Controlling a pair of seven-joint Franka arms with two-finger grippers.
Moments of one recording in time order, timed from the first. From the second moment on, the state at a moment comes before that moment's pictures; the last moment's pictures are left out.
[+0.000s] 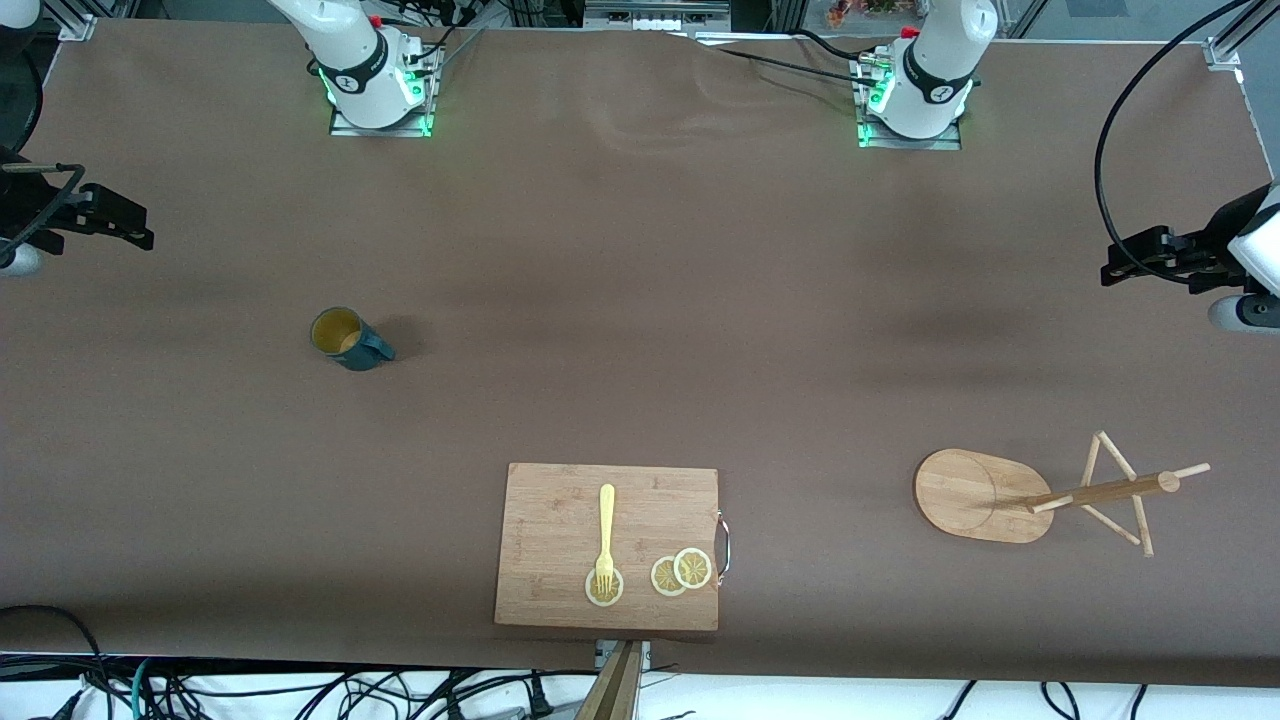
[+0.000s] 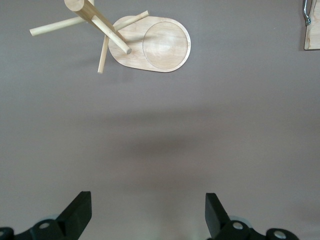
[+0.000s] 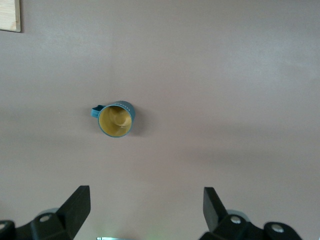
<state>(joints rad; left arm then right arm) -0.02 0.18 0.07 -1.41 -0.02 1.44 0.10 -0.04 0.03 -0.02 -1.61 -0.05 1.56 -0.15</state>
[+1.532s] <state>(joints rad) -0.02 0.18 0.07 -1.41 -0.02 1.44 0.10 -0.01 0.07 0.06 -1.76 -0.05 1.47 -0.14</state>
